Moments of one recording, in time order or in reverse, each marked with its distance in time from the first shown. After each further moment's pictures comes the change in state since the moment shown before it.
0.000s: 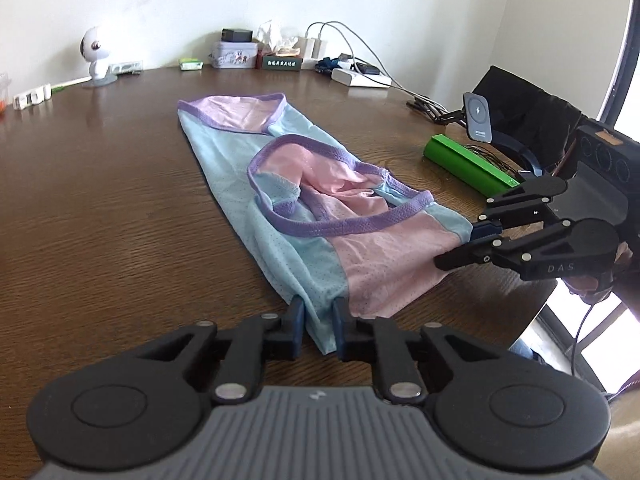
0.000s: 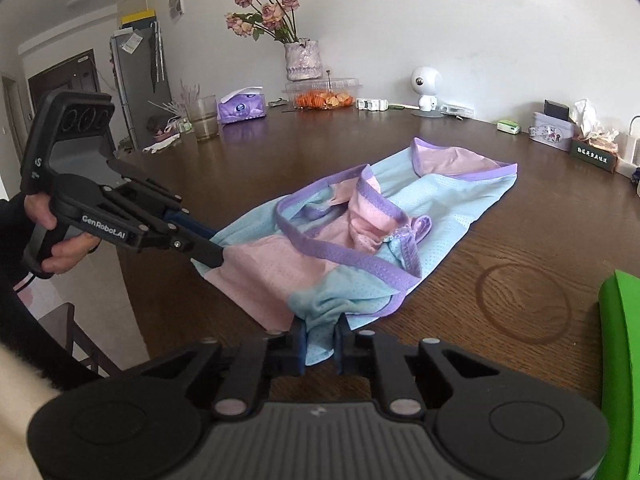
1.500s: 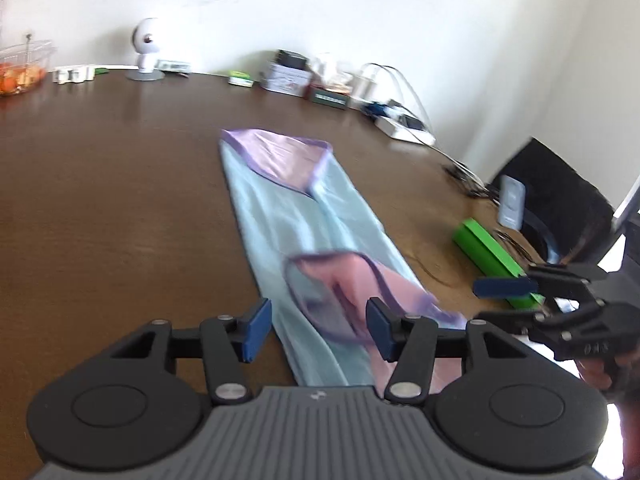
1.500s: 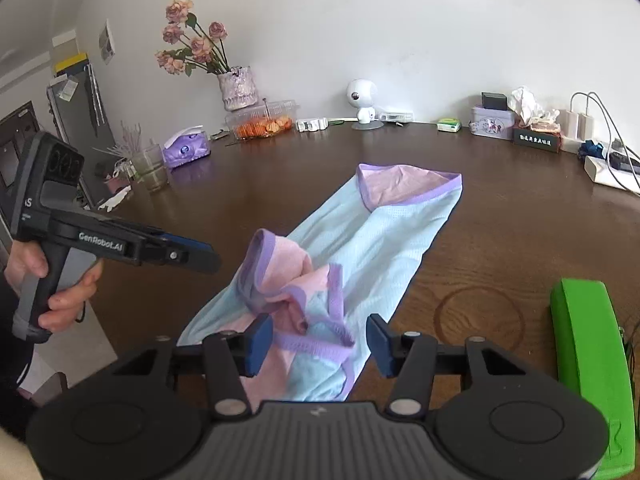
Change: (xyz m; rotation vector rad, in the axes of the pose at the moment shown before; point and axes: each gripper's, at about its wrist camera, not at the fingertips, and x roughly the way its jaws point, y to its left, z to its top) left arm 0.010 0.030 0.059 -0.226 -0.057 0.048; right arm -0.012 -0.002 0.049 0.184 -0.017 -0.135
